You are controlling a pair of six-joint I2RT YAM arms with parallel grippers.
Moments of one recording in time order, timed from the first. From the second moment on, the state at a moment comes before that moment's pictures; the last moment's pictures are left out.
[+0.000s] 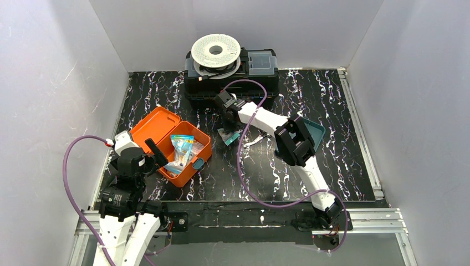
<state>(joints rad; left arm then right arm) -0.17 0.43 0.81 -1.00 -0.38 -0.53 0.79 2.35 1.99 -0.76 0.17 0.51</state>
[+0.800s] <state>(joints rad) -0.17 0.43 0.81 -1.00 -0.36 -0.53 0.82 1.97 1.63 -0.77 0.18 0.52</state>
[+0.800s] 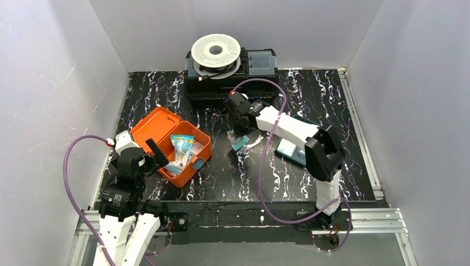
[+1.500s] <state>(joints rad) -0.17 0.40 0.81 -1.00 -0.40 -0.54 1.06 1.99 2.03 -0.70 0.01 0.44</state>
